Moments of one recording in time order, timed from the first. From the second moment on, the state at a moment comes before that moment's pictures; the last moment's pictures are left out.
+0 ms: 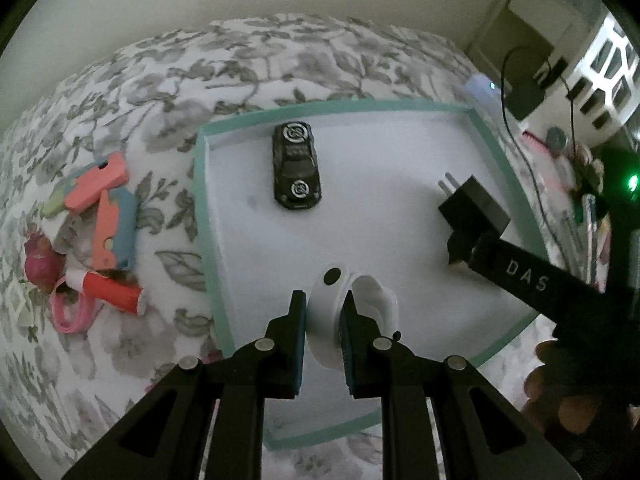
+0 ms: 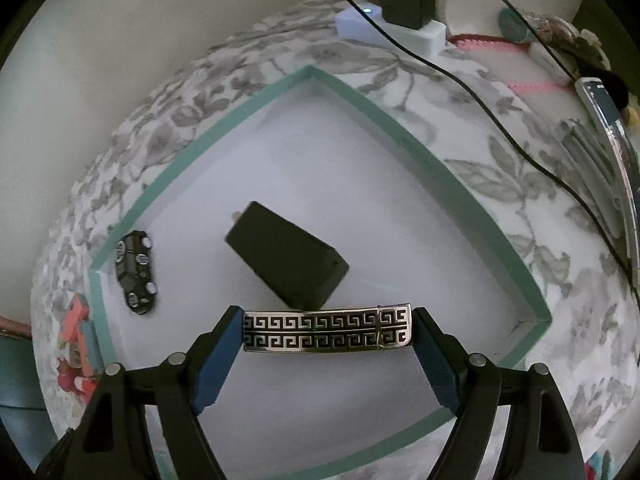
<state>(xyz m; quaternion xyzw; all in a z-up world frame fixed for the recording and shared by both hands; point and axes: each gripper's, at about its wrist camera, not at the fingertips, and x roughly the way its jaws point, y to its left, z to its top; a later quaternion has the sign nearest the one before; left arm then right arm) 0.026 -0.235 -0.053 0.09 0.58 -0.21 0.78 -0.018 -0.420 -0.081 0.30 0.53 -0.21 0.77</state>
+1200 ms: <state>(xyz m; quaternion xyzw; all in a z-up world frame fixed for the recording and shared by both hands) 0.034 -0.235 -0.052 0.10 0.58 -0.19 0.78 -0.007 -0.408 -0.082 0.24 0.53 -0.24 0.78</state>
